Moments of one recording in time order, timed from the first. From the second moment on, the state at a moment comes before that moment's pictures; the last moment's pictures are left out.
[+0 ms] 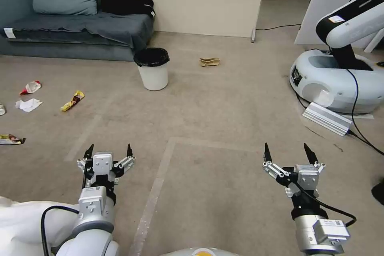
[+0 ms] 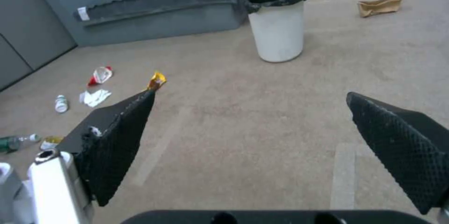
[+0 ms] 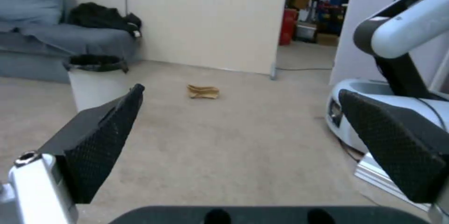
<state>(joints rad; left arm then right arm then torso) 1.78 -1.50 -0.53 -2.44 0.13 0.39 -0.23 -1.90 1.61 0.56 2.36 -0.08 0.13 -0.03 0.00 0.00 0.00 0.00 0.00</state>
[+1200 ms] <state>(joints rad) 1.79 -1.50 -0.53 -2.44 0.14 0.38 -0.22 -1.89 1.61 0.56 2.35 -0.09 0.15 -0.08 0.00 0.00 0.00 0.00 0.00</state>
